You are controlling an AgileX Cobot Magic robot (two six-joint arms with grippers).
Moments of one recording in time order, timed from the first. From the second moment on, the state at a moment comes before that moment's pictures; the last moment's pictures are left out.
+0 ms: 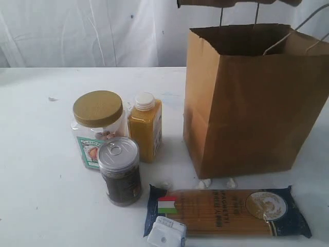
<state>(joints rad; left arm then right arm) -0.69 1.65 -1.87 -1.00 0.72 1.31 -0.03 0.00 0.00 0.07 0.31 -0.07</state>
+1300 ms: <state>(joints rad) -0.82 1.85 -1.87 -0.84 0.57 1.39 -0.03 0.00 0.00 0.07 0.31 -0.07</state>
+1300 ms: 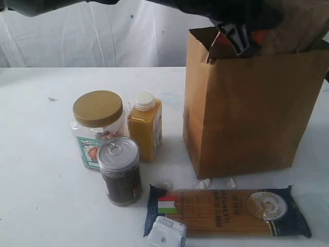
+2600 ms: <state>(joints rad) -0.82 1.85 -1.87 -0.75 0.73 1.10 -0.03 0.00 0.00 0.07 0.32 -0.07</state>
